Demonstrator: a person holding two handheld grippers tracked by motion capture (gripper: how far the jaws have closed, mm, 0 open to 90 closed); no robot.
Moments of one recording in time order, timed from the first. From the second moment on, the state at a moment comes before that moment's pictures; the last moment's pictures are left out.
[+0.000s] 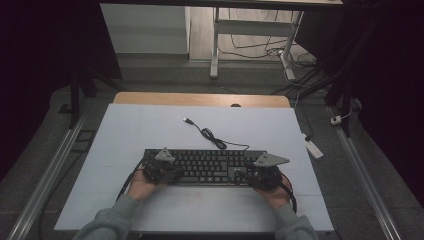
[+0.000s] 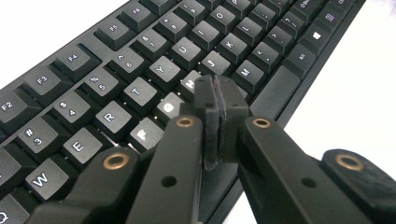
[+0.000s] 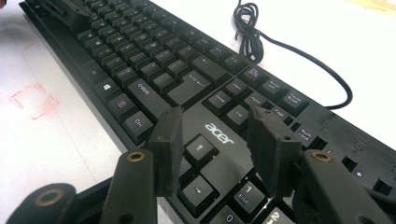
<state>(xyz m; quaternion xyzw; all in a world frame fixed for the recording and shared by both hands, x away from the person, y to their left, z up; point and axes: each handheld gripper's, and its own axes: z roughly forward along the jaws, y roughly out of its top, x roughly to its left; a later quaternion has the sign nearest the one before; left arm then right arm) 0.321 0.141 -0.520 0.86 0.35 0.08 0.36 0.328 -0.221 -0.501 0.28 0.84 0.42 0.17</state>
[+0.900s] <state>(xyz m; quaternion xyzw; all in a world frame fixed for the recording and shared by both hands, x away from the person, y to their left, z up) 0.323 0.189 -0.492 0.80 0.43 0.10 0.41 0.329 -0.220 -0.500 0.28 0.84 0.43 0.17</state>
